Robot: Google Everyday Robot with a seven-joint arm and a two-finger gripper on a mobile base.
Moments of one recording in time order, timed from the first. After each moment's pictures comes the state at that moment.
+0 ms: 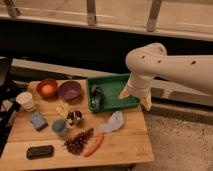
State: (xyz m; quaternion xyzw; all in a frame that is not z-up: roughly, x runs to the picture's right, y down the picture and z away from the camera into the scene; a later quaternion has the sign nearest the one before) arm 0.146 0.059 0.654 -0.15 0.27 0.82 0.48
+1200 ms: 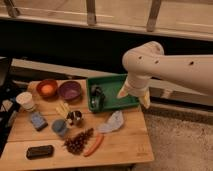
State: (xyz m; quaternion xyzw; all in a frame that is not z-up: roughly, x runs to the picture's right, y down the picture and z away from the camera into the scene) arm 0.125 0.052 0.650 -0.15 0.25 0.80 0.52
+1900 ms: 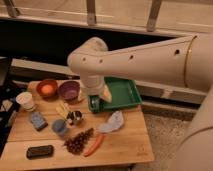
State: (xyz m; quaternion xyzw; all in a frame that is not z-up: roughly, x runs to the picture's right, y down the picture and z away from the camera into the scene) arm -0.060 0.042 0.633 -0.20 0.19 0.71 0.65
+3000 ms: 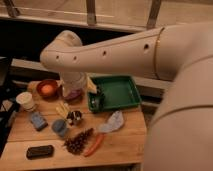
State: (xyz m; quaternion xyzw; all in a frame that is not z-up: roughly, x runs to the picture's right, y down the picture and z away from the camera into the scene) arm -0.124 0.001 0.639 -0.16 0.16 0.65 0.72
